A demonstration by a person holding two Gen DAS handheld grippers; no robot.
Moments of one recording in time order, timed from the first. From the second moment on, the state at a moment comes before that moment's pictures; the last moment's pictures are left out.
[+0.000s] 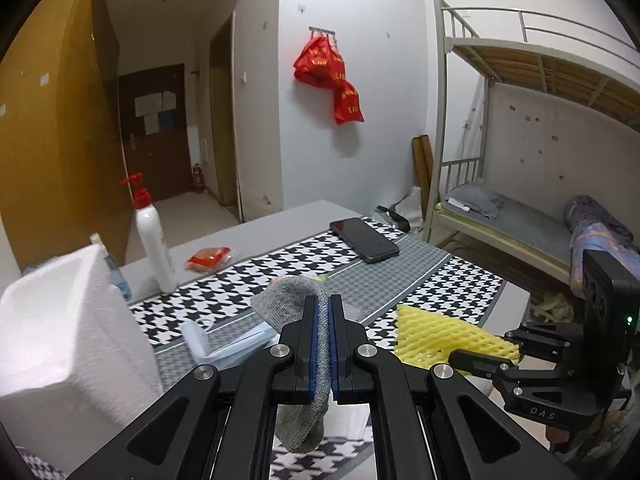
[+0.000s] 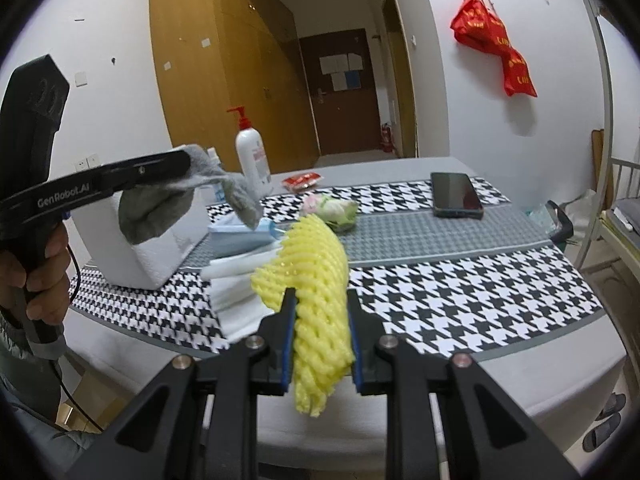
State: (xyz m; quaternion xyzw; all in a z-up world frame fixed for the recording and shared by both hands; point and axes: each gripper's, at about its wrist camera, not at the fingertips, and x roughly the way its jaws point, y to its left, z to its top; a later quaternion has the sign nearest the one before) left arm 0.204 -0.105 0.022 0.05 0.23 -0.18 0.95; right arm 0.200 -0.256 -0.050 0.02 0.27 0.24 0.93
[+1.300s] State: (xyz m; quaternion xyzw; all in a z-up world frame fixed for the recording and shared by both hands) left arm 0.068 0.047 0.059 0.00 0.15 -0.02 0.99; right arm 0.147 -0.101 0.017 -0.05 0.19 0.35 0.92
